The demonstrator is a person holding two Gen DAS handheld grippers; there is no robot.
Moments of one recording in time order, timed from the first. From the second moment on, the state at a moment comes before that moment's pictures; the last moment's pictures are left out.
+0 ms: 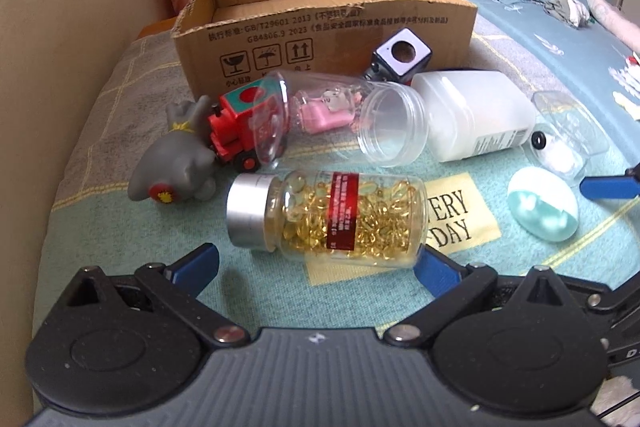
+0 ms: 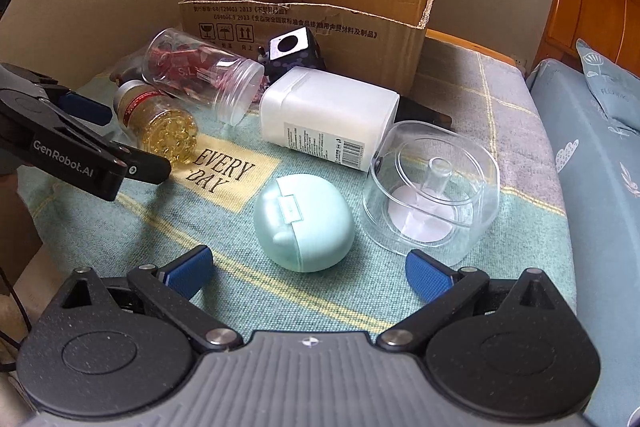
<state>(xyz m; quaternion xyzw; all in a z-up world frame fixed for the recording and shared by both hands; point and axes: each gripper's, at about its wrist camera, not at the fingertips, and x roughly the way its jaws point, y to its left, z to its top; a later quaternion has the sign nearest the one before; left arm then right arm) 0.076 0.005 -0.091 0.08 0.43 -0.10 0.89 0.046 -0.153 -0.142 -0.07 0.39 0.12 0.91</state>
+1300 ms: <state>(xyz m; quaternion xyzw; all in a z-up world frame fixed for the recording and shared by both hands) 0.071 0.021 -0.080 0.07 0.40 -0.09 0.91 0.070 -0.127 -0.135 -0.11 0.38 0.20 0.90</state>
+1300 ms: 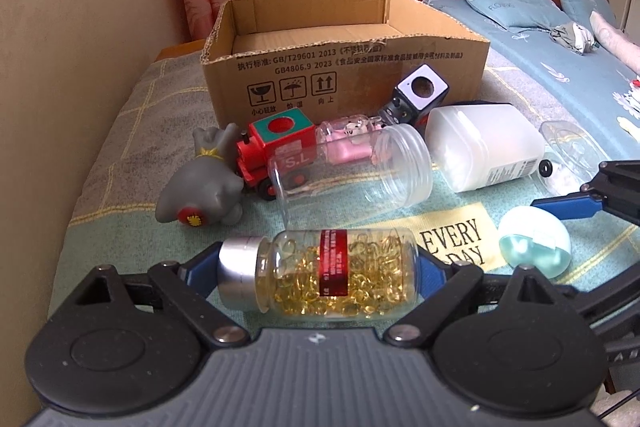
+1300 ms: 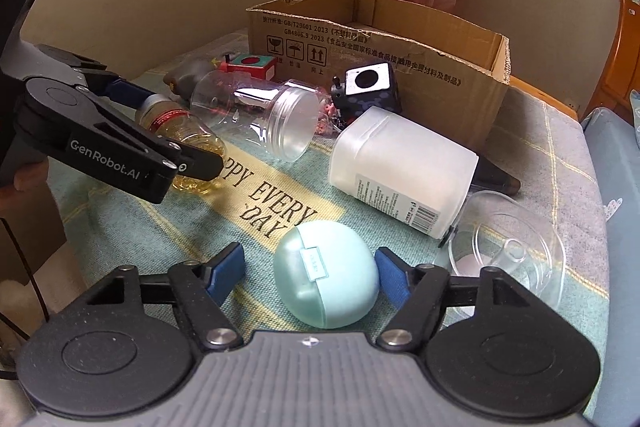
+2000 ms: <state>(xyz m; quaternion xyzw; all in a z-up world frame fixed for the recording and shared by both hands) 0.069 0.022 -0.033 0.10 0.40 -0.12 0.90 0.074 -0.133 -0.104 -0.13 0.37 0.20 0.90</state>
